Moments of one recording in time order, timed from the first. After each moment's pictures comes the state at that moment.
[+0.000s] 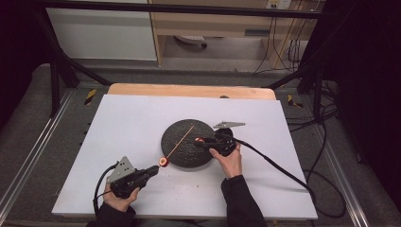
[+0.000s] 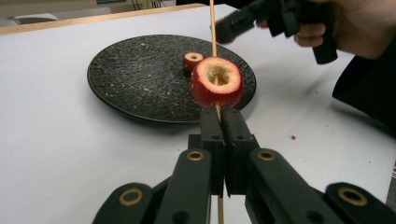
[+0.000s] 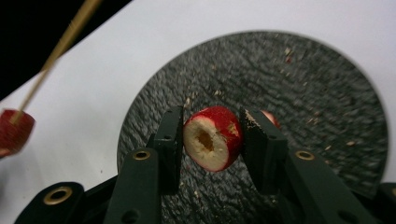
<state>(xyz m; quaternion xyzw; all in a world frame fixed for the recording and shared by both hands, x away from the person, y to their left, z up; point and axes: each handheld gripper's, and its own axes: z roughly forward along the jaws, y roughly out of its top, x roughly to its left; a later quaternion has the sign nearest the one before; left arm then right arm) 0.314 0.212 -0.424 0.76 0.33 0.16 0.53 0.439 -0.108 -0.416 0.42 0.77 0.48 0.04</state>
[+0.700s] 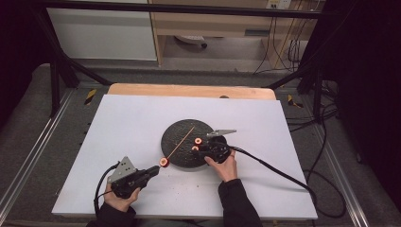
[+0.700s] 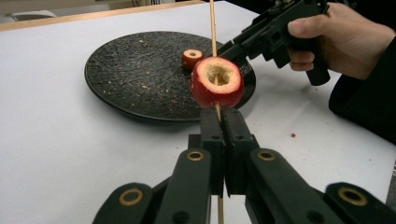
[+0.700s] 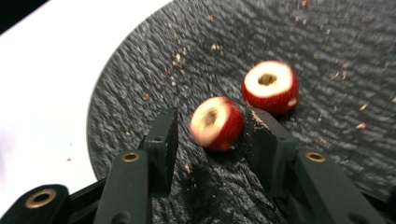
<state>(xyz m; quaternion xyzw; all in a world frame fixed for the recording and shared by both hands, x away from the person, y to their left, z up) 0.314 0.210 -0.425 0.77 0.33 0.16 0.53 0.435 -0.098 -0.443 0.42 0.79 0.44 0.04</state>
